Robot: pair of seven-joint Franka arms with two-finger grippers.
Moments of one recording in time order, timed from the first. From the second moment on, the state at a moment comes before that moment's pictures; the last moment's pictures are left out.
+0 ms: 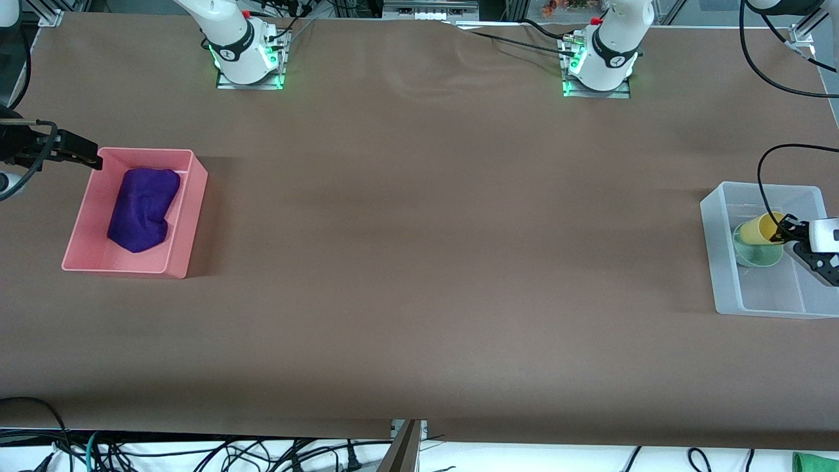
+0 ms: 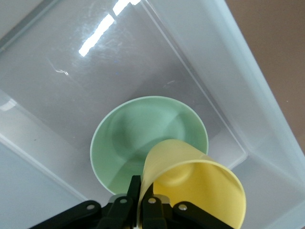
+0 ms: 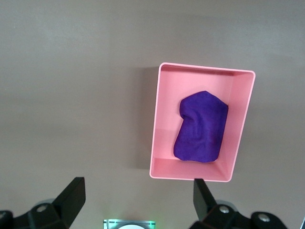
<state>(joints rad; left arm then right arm) 0.45 0.66 0.06 -1.54 0.12 1.98 1.17 0.08 0.14 -0.12 -1.42 -0.03 1.43 -0.09</state>
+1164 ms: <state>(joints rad) 0.22 0.41 -0.03 -1.37 0.11 1.45 0.73 0.08 0.15 -0.12 -1.42 -0.03 1.43 -0.09</state>
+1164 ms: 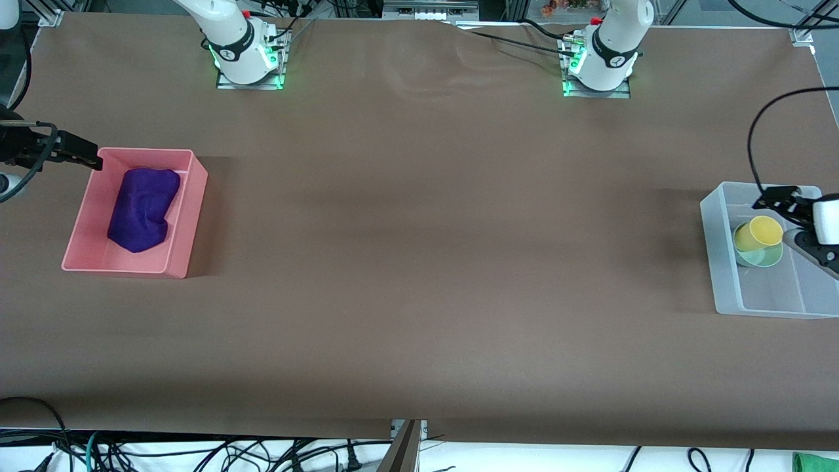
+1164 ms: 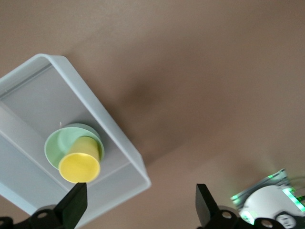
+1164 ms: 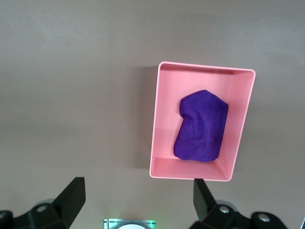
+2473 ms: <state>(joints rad) -0.06 -0.03 -0.01 -1.78 0.04 1.70 -0.07 0.08 0.15 -0.12 -1.42 -0.02 1.43 -0.09</state>
